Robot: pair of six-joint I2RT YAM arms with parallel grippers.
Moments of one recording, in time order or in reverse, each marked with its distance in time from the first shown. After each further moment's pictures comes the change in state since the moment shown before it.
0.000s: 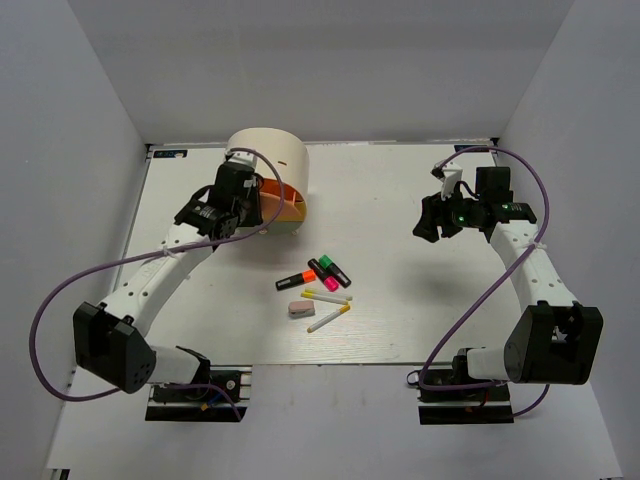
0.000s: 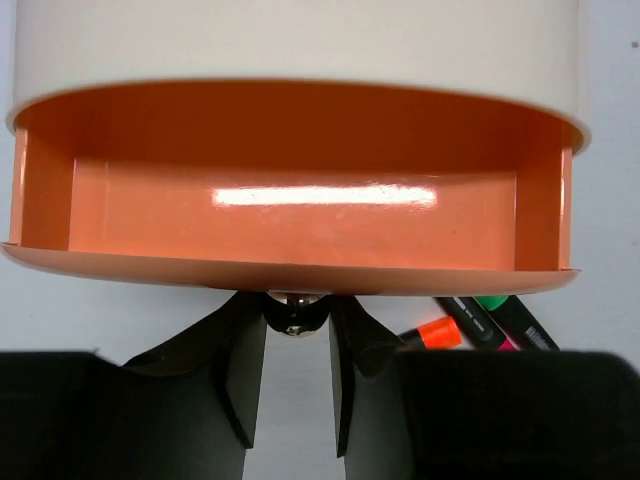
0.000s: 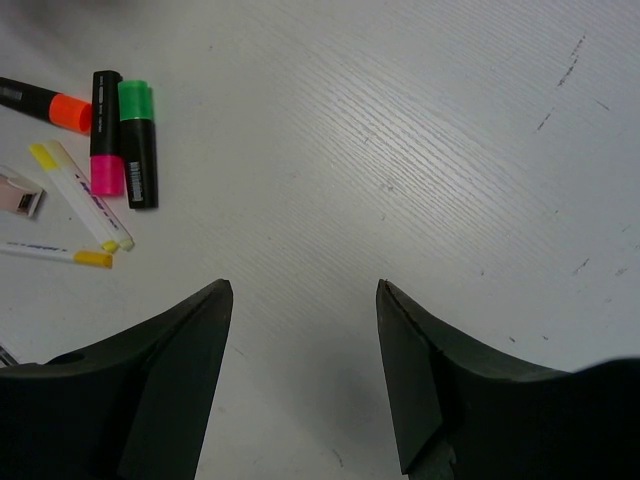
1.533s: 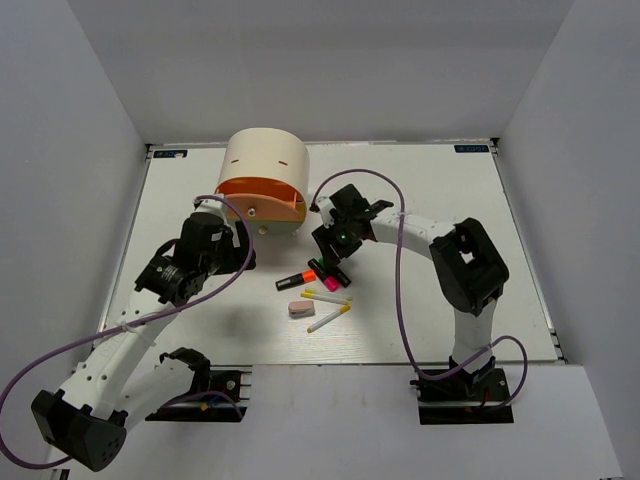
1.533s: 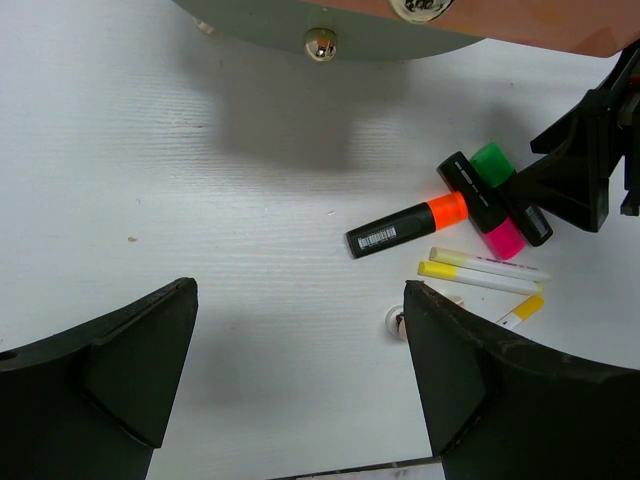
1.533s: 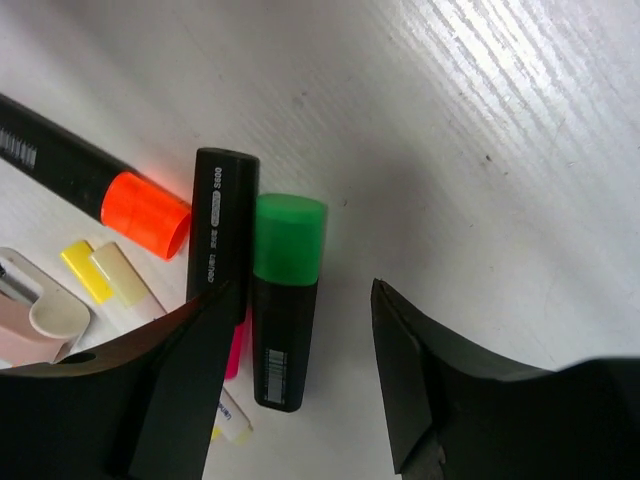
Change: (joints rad) left arm 0.000 -0.452 -0.322 -0.137 0.074 -0.120; right arm 0.668 0.598 0.243 0.155 0.344 0.301
